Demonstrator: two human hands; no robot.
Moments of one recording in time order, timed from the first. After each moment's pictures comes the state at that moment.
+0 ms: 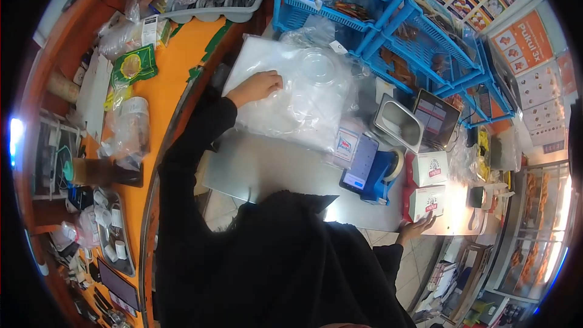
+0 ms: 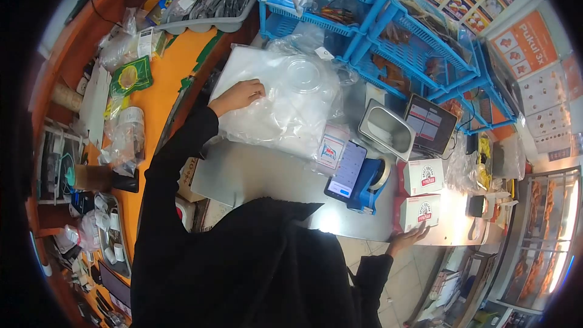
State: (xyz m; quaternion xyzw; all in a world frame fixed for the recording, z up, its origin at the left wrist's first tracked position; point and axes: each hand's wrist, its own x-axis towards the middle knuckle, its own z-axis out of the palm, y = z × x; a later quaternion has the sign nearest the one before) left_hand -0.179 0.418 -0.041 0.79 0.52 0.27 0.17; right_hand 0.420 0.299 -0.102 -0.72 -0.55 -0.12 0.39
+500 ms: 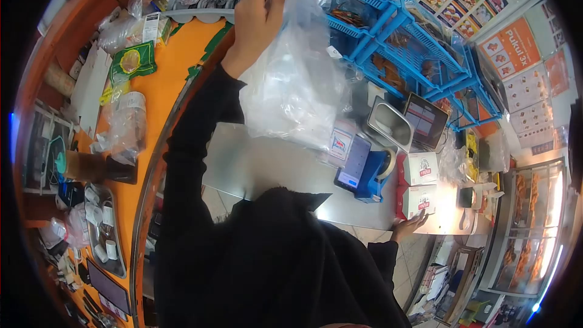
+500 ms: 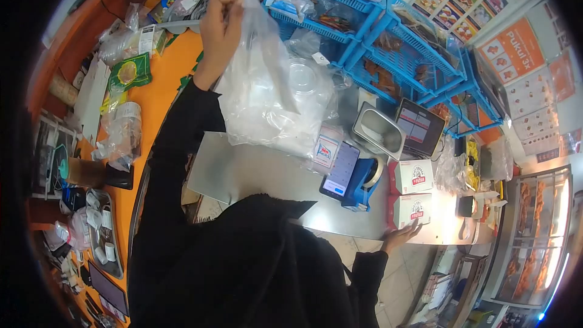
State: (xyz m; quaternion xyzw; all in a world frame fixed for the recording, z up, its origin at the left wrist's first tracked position) left_hand -0.152 0.411 0.139 0.55 0.43 0.70 -0.15; right_hand 0.420 0.299 -0.099 -0.72 -0.55 -0.09 0.41
